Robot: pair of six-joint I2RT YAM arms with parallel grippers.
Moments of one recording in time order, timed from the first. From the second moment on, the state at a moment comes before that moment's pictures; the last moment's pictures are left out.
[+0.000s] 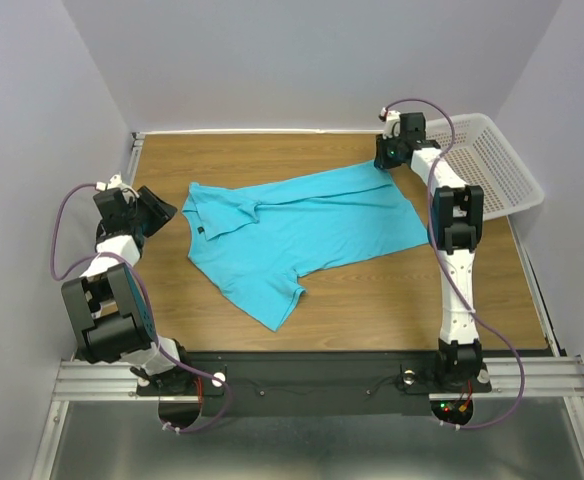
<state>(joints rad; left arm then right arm) 0.35 1.47 0.80 0.08 0.39 -0.46 0.07 2.56 2.24 -0.42 -0.29 -0.13</state>
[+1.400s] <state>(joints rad) 0.19 2.05 1.39 -0.20 0.23 -0.31 0.07 2.61 2.40 -0.42 -0.33 -0.10</state>
